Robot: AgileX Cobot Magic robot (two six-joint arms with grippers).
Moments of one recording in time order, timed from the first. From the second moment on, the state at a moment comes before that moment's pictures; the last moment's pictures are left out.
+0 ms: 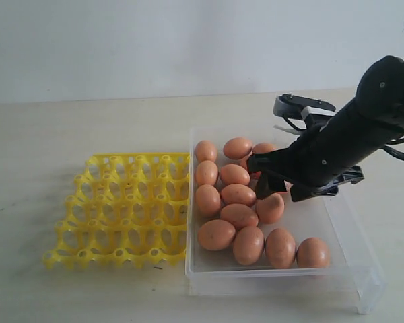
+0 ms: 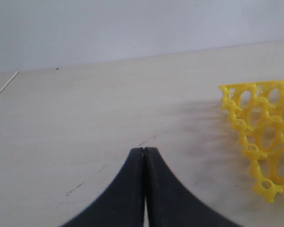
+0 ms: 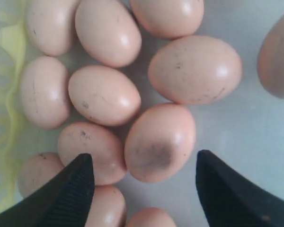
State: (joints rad) left arm -0.01 0.01 0.00 0.11 0.33 -0.03; right arm 0.34 1.75 -0.97 0.48 0.55 -0.14
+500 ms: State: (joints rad) left arm -0.01 0.01 0.00 0.11 0.33 -0.03; right arm 0.34 1.87 -1.05 0.48 0.54 -0.05
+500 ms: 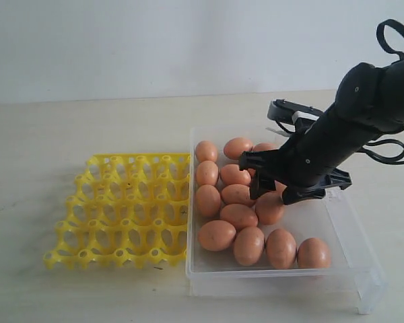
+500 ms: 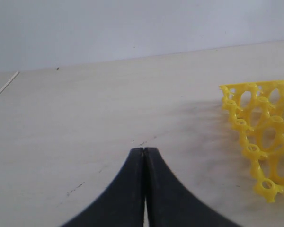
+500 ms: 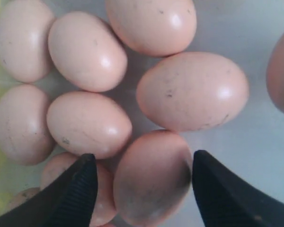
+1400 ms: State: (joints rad) left arm -0.01 0.01 0.00 0.11 0.33 -0.03; right arm 0.34 1.97 -1.06 0.40 0.45 -0.10
